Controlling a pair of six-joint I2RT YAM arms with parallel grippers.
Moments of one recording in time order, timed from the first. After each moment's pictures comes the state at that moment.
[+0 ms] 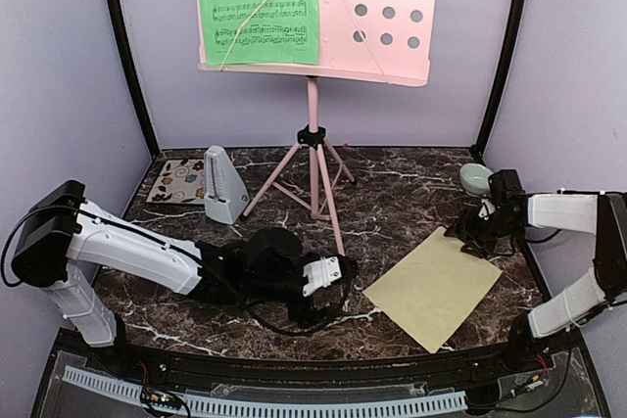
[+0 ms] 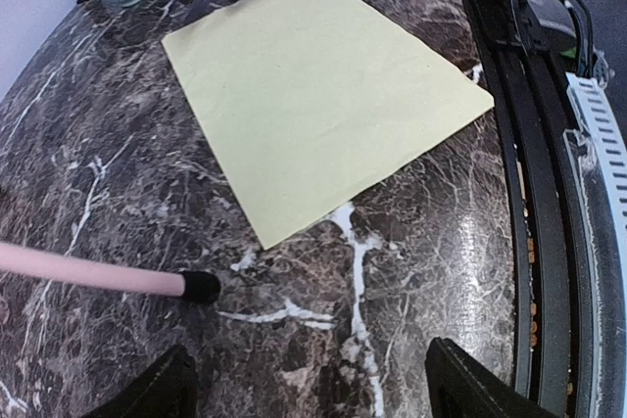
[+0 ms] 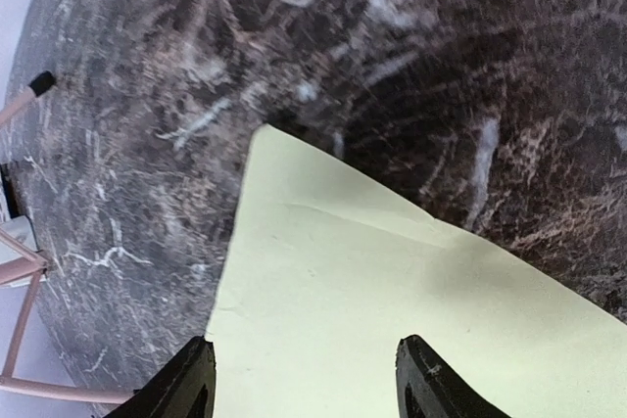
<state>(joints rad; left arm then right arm) -1.18 1.63 0.86 0.16 0.07 0.23 0.05 1.37 0.69 -0.39 -0.34 0.67</state>
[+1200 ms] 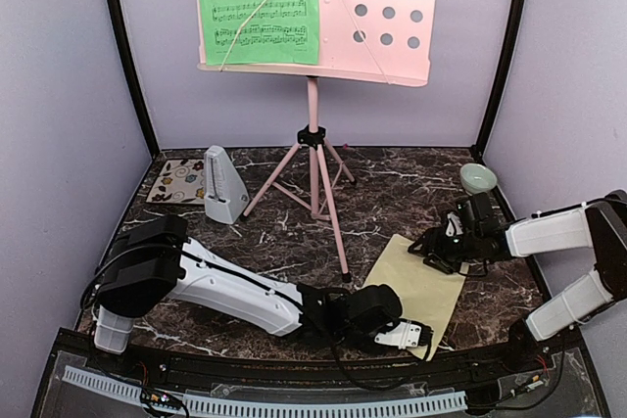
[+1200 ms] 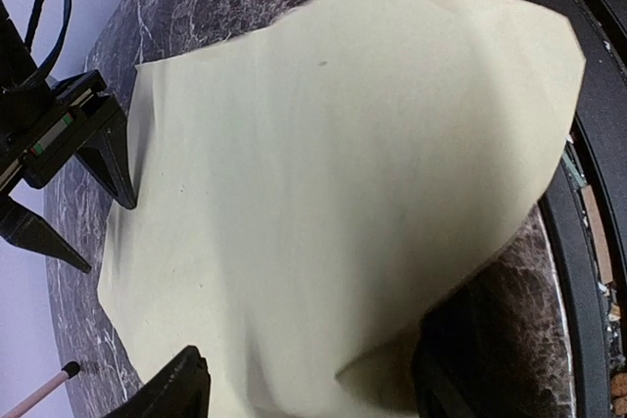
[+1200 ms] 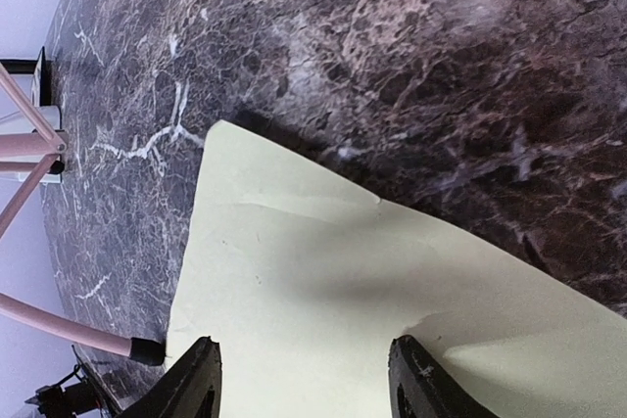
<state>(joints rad) -1.43 2.16 1.40 -0.02 -0.29 0.69 0.36 1.40 0.49 -0.01 -0.35 0.79</state>
